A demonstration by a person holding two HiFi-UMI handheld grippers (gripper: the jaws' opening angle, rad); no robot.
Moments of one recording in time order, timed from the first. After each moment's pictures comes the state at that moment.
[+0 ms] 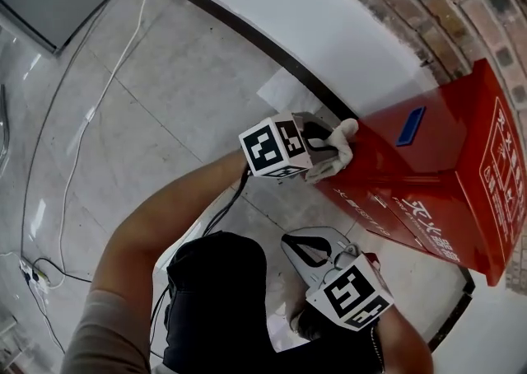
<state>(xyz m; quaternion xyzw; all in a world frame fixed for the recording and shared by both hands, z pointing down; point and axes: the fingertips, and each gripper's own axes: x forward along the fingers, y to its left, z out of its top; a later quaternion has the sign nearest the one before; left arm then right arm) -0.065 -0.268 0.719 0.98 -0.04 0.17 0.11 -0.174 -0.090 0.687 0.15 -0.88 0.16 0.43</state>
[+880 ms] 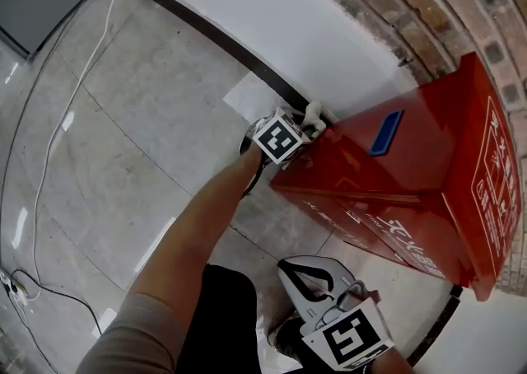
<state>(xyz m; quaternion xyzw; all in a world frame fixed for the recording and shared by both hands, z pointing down) -0.005 -0.371 0.848 0.93 -0.22 0.23 0.18 -0.123 -0.092 0.667 0.23 -0.86 0.17 0.42</state>
